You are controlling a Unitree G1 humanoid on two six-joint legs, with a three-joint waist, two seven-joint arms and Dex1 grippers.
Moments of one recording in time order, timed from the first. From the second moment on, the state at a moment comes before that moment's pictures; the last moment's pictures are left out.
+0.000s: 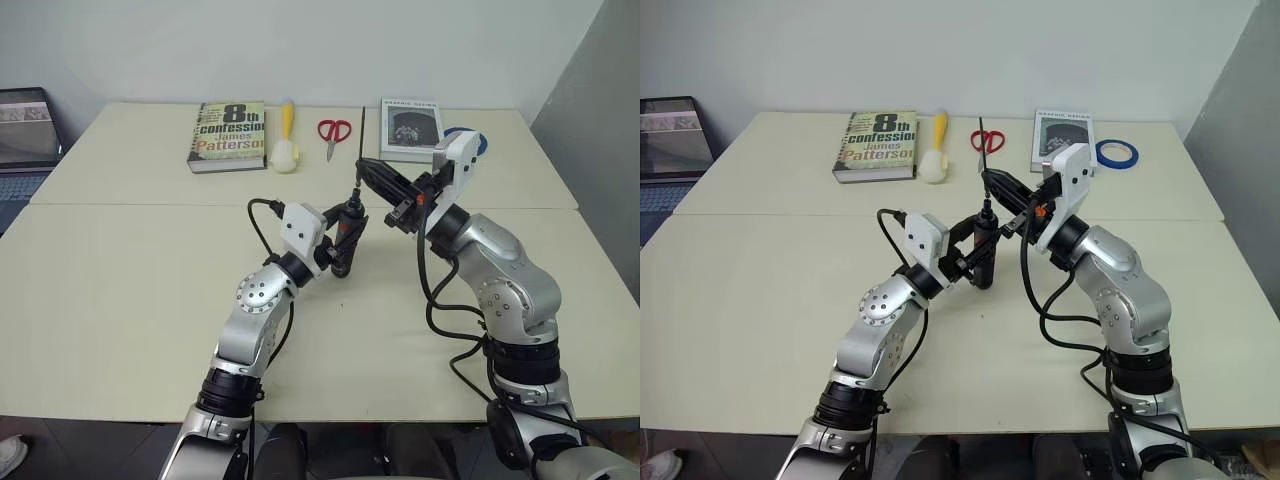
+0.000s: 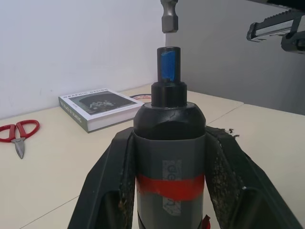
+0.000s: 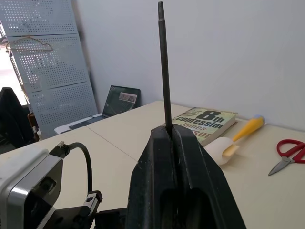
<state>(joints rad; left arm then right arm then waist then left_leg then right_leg) -0.39 0.15 -0.14 -0.05 -0.20 0.08 -0.48 -0.60 -0.19 -0.01 -0.31 0.50 0.58 0.49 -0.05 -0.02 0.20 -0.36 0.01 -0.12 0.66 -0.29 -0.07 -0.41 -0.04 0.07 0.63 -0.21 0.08</state>
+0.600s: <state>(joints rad) -0.39 0.15 -0.14 -0.05 -0.20 0.08 -0.49 -0.59 -0.19 -0.01 -0.31 0.50 0.57 0.49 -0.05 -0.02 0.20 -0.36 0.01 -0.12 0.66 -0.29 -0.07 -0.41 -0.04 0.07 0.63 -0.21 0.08</state>
